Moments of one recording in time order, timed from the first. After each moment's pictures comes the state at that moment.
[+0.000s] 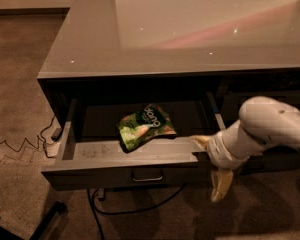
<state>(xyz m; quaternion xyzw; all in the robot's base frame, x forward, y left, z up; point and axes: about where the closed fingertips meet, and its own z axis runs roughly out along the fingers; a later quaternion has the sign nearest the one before) 0.452 -0.158 0.643 -0.77 0.60 0.10 0.19</state>
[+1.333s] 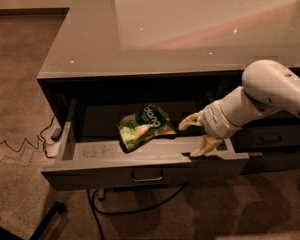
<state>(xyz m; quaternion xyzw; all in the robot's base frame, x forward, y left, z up) 0.509 -0.130 0.716 -0.80 0.52 0.11 0.26</state>
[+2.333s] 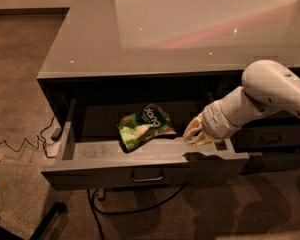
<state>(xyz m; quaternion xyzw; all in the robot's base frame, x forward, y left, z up) 0.509 -0.129 0.716 -0.80 0.52 0.11 0.26</state>
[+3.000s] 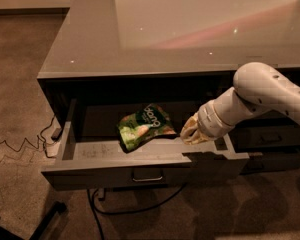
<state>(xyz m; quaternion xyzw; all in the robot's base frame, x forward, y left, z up) 0.526 -0.124 0.700 -0.80 0.53 0.10 0.26</state>
